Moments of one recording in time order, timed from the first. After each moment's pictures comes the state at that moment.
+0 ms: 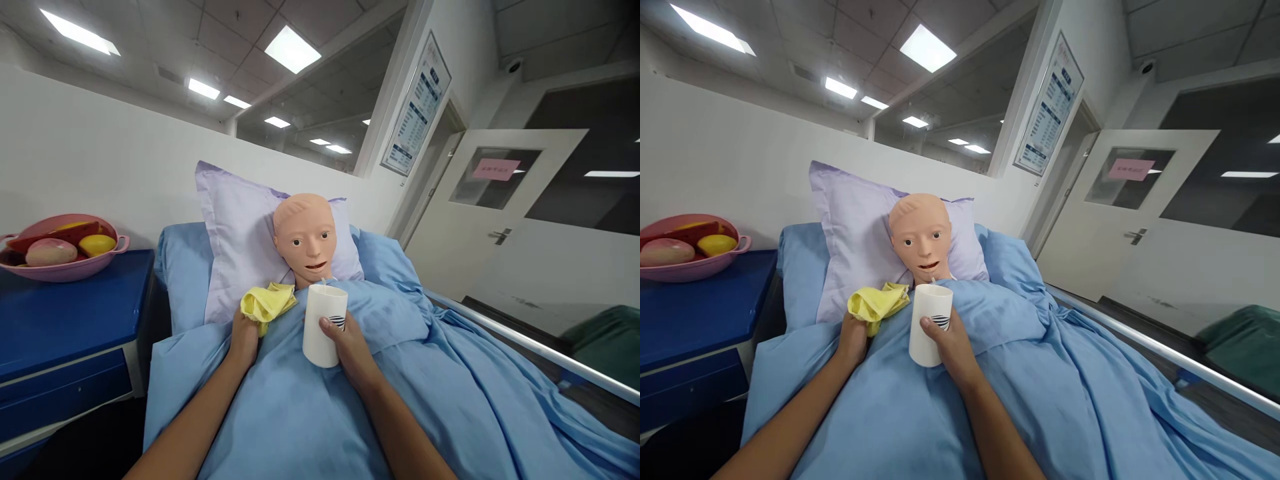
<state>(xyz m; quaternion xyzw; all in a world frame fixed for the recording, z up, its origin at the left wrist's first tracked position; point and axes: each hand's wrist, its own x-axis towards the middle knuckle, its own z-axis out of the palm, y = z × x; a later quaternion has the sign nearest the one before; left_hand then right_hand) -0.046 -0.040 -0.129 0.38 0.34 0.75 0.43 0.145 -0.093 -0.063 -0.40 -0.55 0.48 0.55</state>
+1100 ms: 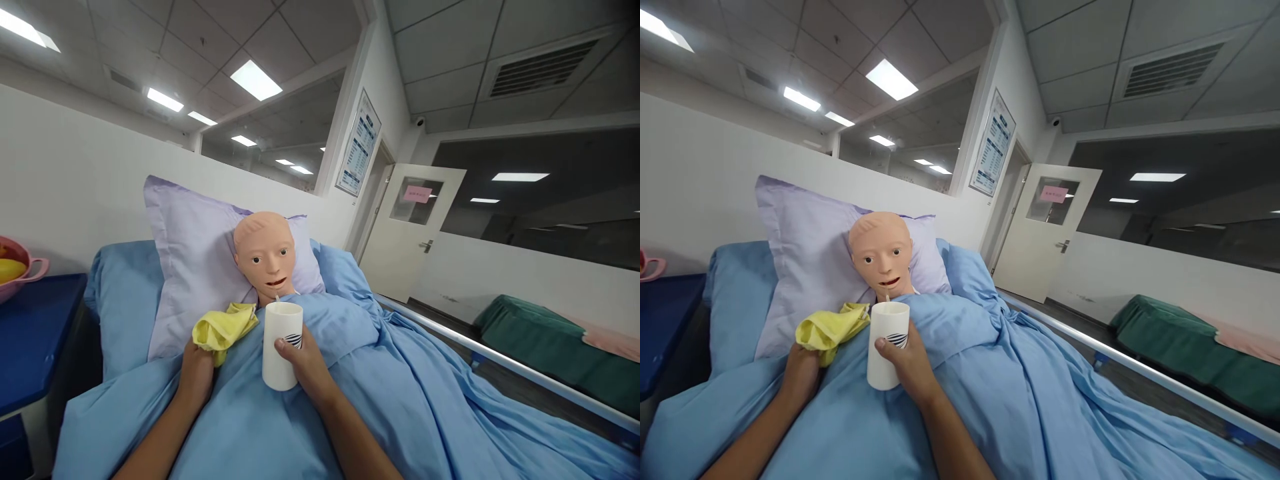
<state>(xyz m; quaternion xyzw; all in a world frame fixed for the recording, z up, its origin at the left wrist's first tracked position) -0.051 -0.044 -0.123 0.40 0.39 0.73 0.40 0.145 -0.085 -0.068 -0.35 -0.58 0.48 0.56</state>
